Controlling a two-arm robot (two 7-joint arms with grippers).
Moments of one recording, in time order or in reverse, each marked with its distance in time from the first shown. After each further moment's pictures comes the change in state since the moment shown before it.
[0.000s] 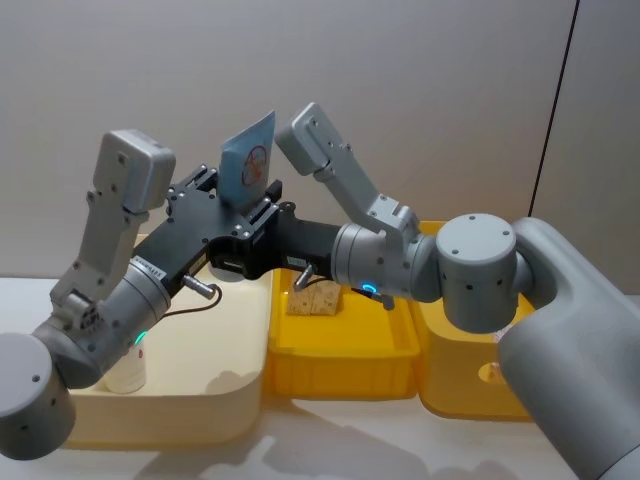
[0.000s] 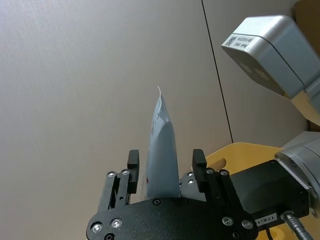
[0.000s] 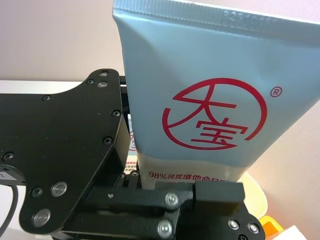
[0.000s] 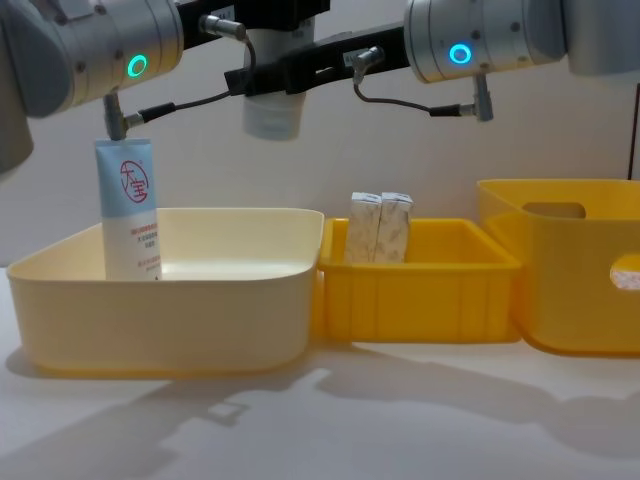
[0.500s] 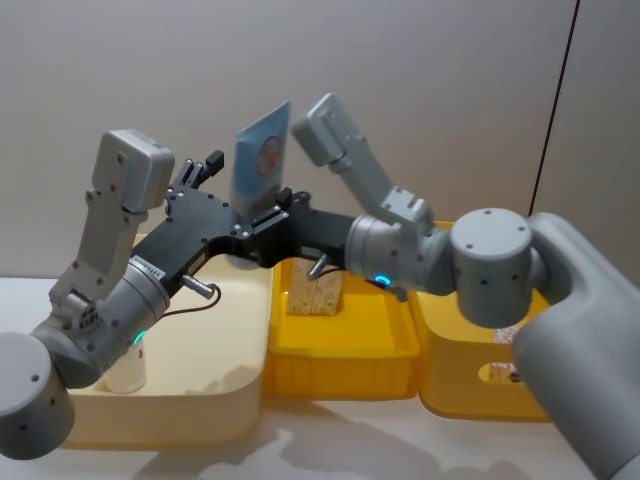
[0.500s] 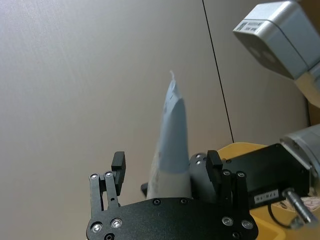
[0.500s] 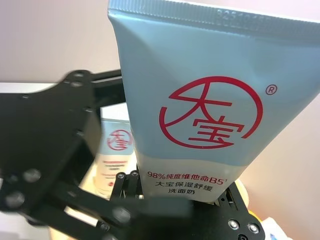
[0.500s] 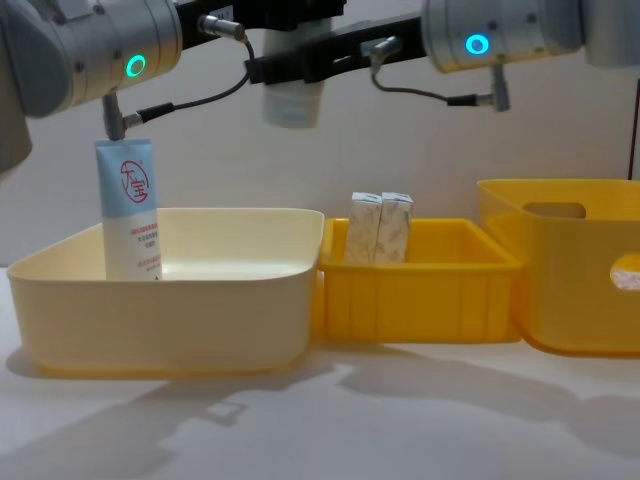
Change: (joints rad) left arm 0.000 0.000 -0.001 0.001 0.000 0.000 0.000; right arm 0.000 0.019 0.012 -0.014 0.000 -0.003 -0.020
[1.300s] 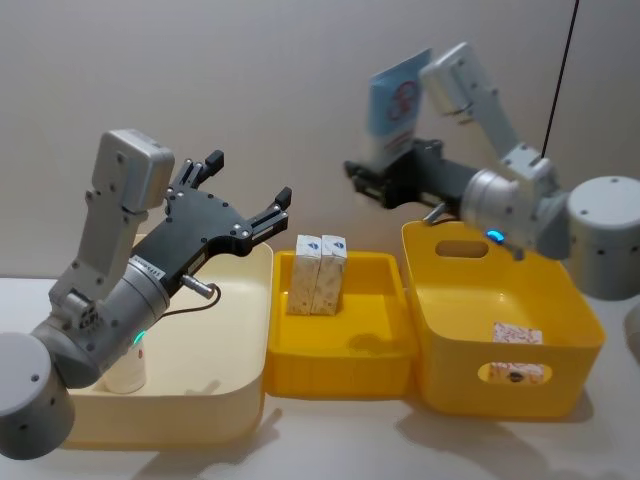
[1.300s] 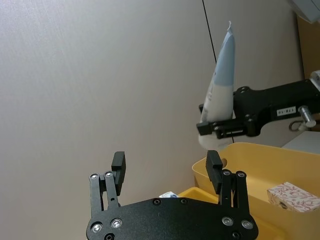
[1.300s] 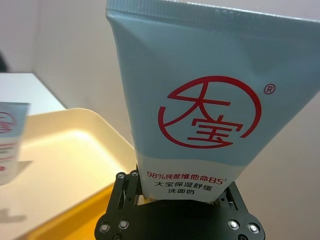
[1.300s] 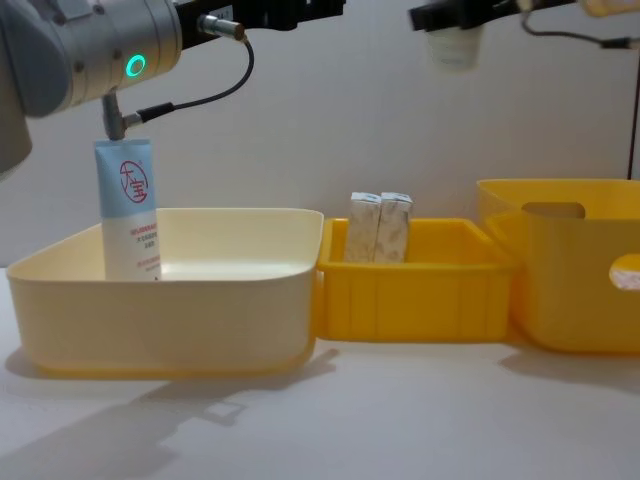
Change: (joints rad) left arm 0.000 0.000 0.000 0.000 0.000 0.000 0.001; right arm -0.017 0.165 0.108 -0.119 -0.040 0.065 -0.162
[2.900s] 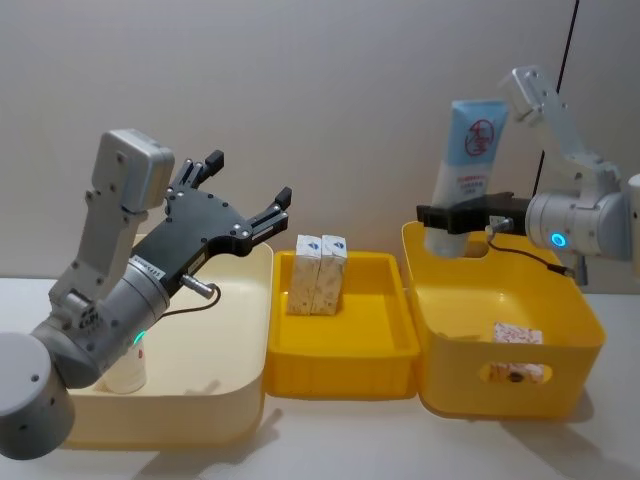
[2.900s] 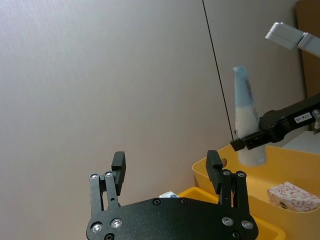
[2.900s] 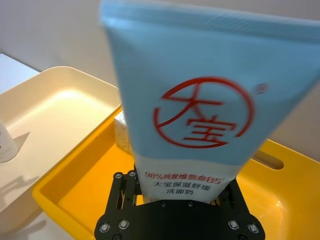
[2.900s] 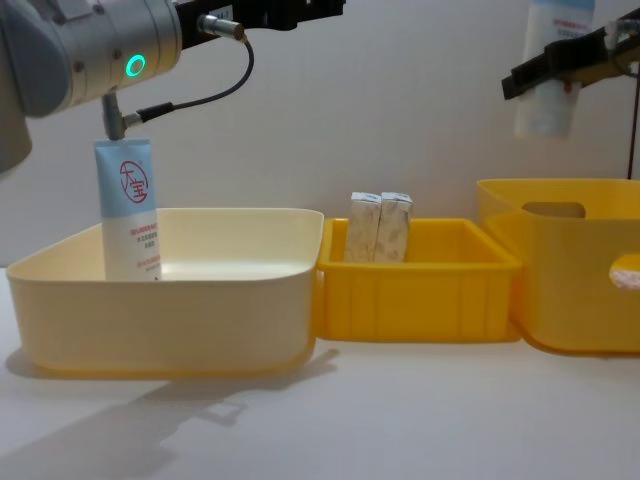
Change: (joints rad) left arm 0.000 0.000 0.000 0.000 0.000 0.000 0.000; right arm 0.013 0.019 0.125 0.049 0.099 0.429 -0.002
